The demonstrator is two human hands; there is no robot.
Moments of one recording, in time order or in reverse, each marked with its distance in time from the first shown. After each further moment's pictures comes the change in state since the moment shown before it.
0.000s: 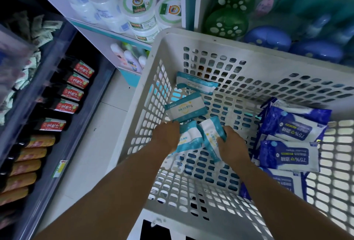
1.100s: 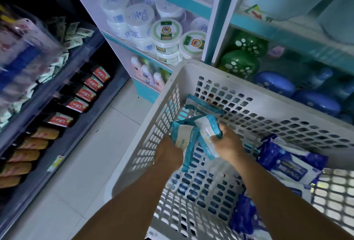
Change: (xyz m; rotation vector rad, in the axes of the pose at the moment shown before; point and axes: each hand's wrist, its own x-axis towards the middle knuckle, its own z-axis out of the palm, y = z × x) left_hand -0.043 0.023 -0.053 -1.001 0.070 -0.599; right_hand 0.045 -0.057 -0.045 0.062 -0.083 -0.166
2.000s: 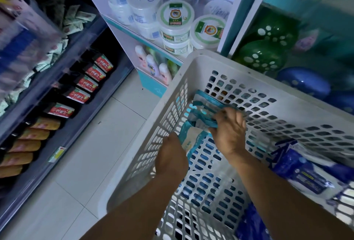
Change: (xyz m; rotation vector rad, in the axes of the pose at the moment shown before) left_hand 0.006 -0.006 0.004 0.223 0.063 0.116; right_hand 0.051 0.007 0.034 -0.557 0.415 -0.416
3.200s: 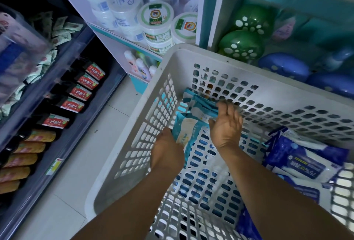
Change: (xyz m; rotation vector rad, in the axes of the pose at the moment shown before) left_hand -0.002 0.009 0.004 0.042 0.031 0.043; right_hand -0.007 0.007 0.013 0.108 0.137 0.219
